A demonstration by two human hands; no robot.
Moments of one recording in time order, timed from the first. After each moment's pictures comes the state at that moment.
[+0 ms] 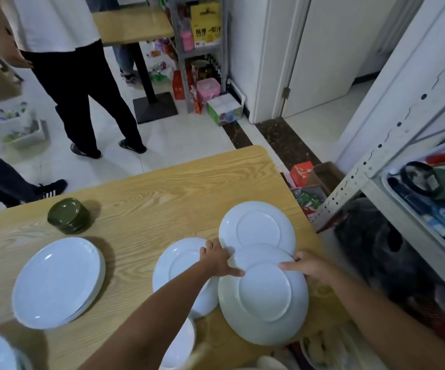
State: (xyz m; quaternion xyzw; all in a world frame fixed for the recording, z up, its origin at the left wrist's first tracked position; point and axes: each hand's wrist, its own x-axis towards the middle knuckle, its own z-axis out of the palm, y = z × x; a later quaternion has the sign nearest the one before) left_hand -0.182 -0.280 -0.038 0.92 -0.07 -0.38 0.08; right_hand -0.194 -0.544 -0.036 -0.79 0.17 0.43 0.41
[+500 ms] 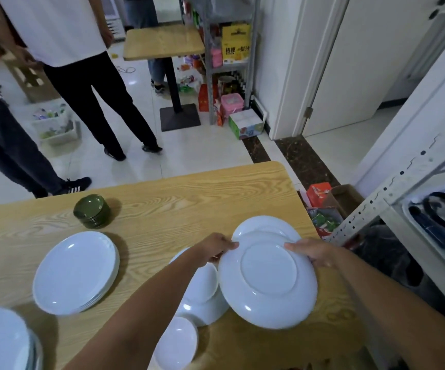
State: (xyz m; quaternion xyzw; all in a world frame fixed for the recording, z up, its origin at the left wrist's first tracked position) left_hand -0.157 -0.248 0.017 0.75 0.16 -0.36 0.54; right_hand -0.128 -0.526 0.019 -0.74 0.15 0.45 0.47
